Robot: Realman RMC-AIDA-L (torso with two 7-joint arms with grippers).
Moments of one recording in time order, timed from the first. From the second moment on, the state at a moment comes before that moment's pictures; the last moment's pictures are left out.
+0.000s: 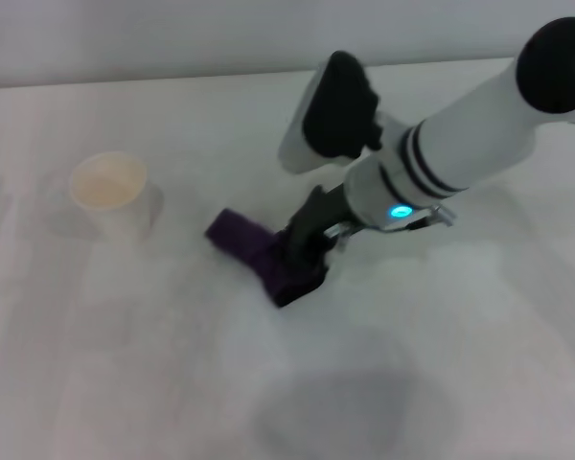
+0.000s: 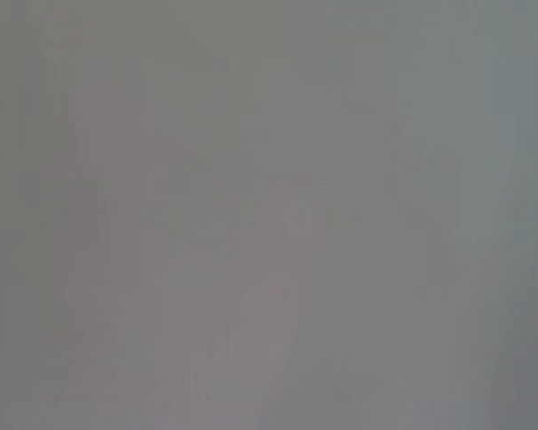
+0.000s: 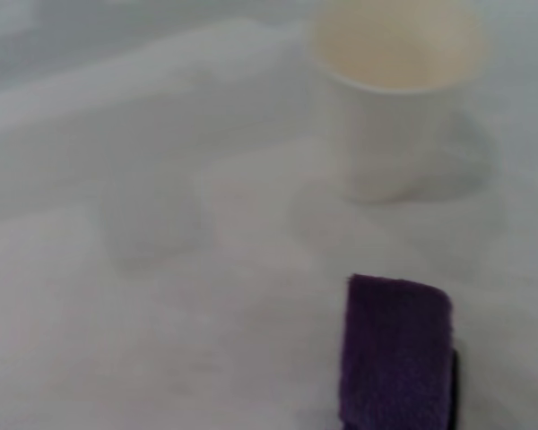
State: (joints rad) left arm -0.42 -2.08 2.84 0.02 -1.46 1.37 -0.39; right arm 0.74 2.01 -1.83 -0.84 1.06 0.91 -0.88
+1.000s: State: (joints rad) left arm -0.42 -2.08 2.83 0.02 -1.47 1.37 -0.39; right arm 0.42 2.01 -1.27 -1.12 0.87 1.24 -1.00
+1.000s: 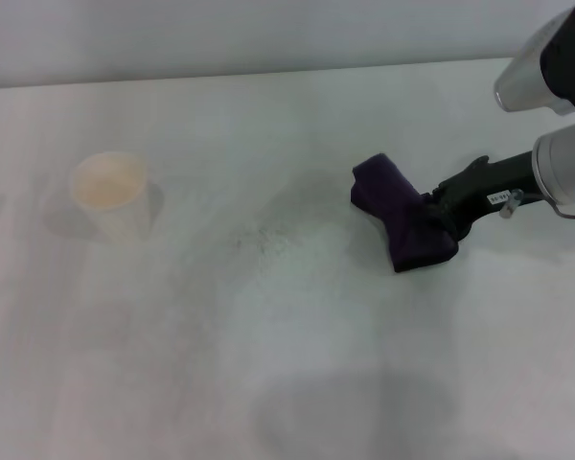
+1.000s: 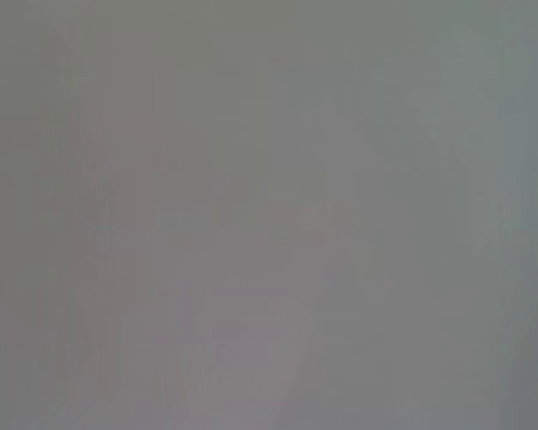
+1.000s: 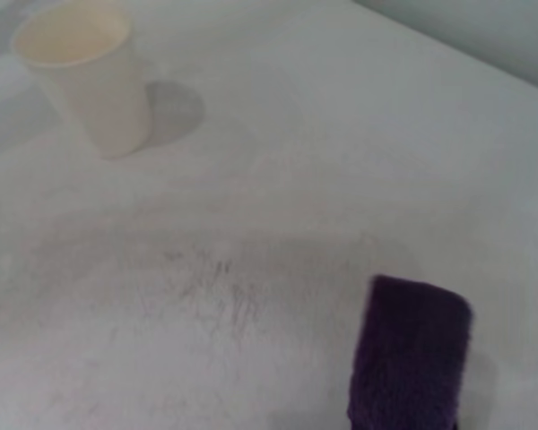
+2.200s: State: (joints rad) left arm -0.42 -2.08 2.84 0.03 -1.46 1.37 -0.40; right arm 0.38 2.01 -1.04 -0.60 2.07 1.16 -2.00
